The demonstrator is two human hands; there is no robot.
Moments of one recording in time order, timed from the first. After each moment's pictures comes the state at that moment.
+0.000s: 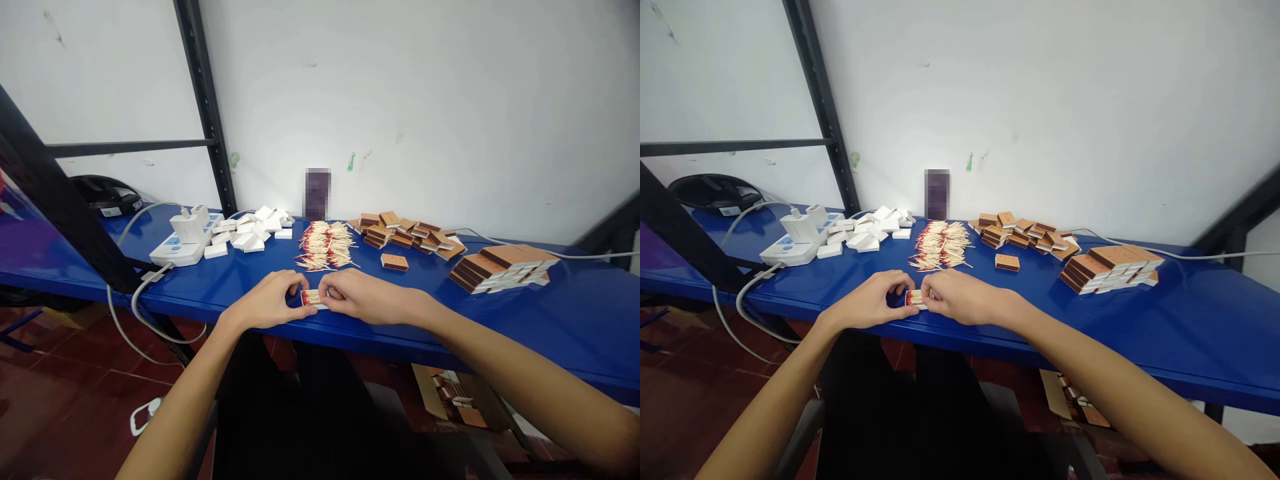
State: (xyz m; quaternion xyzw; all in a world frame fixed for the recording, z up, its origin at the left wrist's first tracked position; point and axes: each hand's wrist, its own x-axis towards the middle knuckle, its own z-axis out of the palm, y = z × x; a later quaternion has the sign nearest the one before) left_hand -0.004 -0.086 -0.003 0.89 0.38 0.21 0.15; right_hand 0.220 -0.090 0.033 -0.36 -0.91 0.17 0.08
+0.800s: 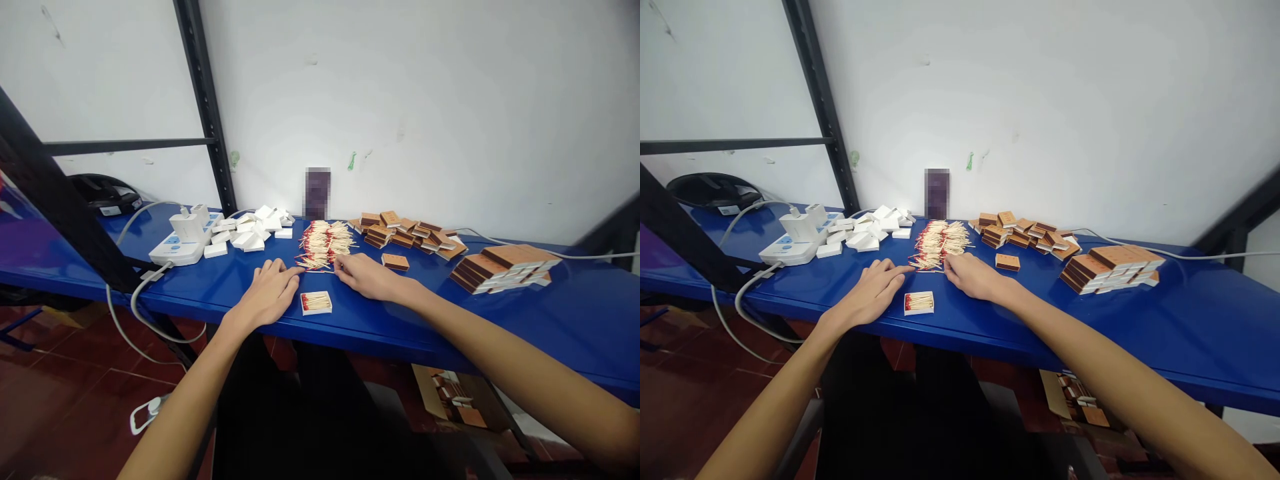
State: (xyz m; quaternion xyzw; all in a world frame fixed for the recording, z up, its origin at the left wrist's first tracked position) left_hand -0.003 -0.082 -0.009 0.83 0.52 0.21 0.09; right_hand 0.242 -0.038 0.006 -0.44 -0.89 0.05 0.10
